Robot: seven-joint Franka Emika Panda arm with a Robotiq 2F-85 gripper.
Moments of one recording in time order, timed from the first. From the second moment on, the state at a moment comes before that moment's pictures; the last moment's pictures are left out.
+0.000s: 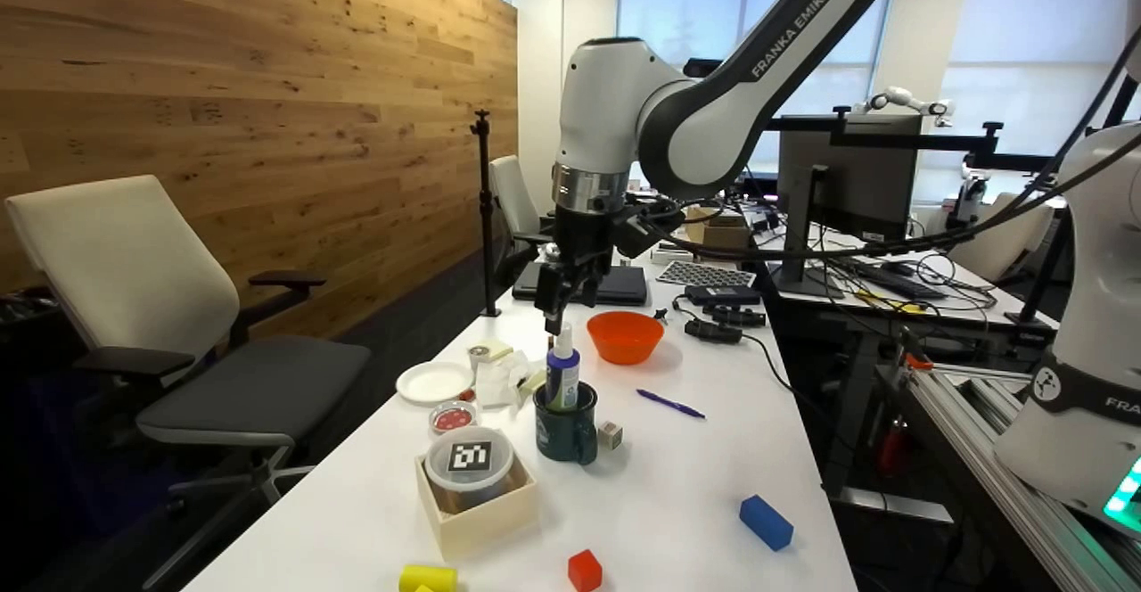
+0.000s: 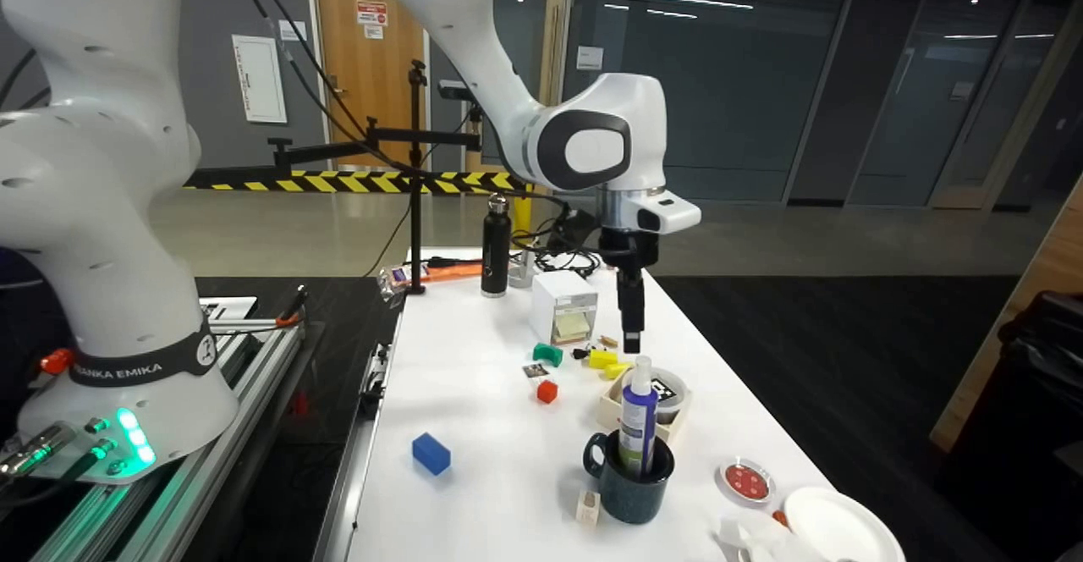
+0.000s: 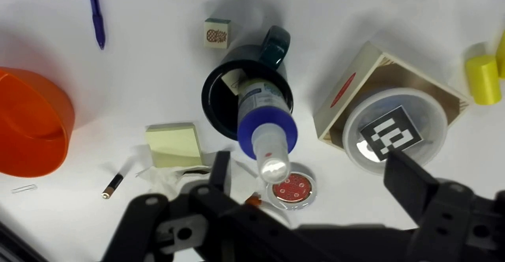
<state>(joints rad) 0.03 0.27 -0.01 -2.16 -0.25 2.57 0.53</state>
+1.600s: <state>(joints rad) 0.09 0.37 -0.10 -2.01 -0.20 2.57 0.52</state>
